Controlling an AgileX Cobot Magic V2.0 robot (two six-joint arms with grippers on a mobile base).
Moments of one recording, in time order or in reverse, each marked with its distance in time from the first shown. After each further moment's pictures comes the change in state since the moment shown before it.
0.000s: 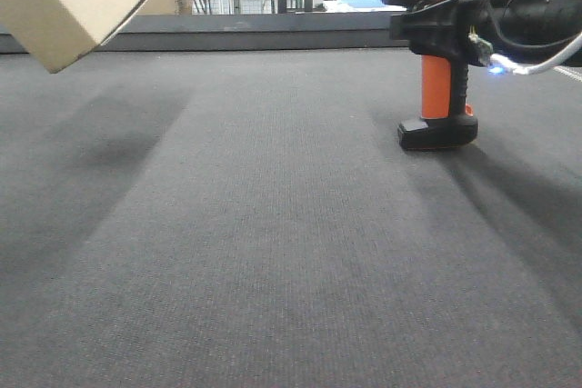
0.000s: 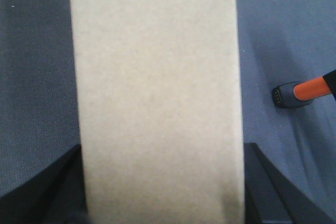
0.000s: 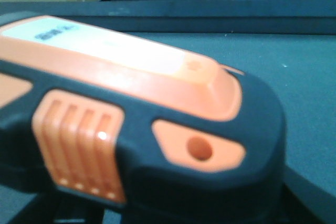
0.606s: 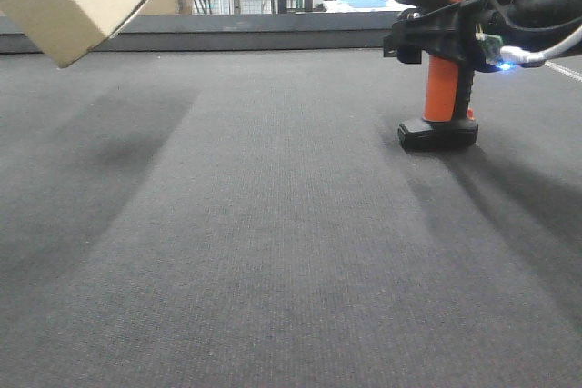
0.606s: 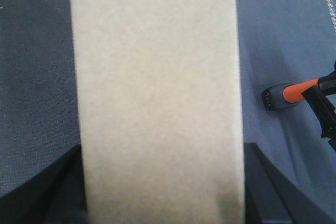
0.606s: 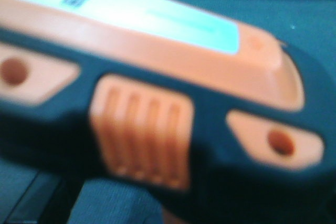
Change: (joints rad) left arm 0.000 0.000 0.000 -0.027 0.000 0.000; right arm 0.000 -0.065 0.000 -0.009 0.208 0.002
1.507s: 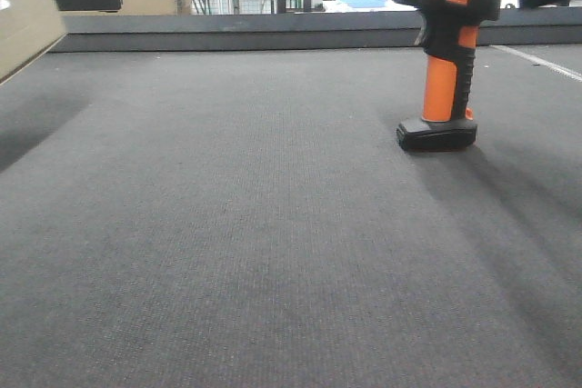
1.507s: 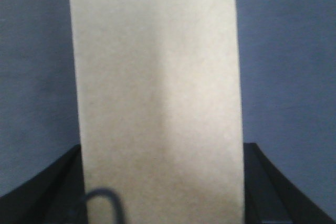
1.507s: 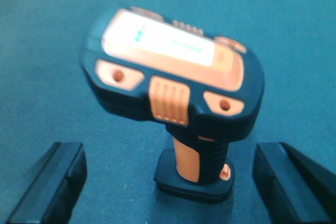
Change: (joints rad) left arm 0.000 0.008 0.000 0.483 0.000 -0.079; right arm 0.000 -0.395 0.000 0.006 0.535 0.000
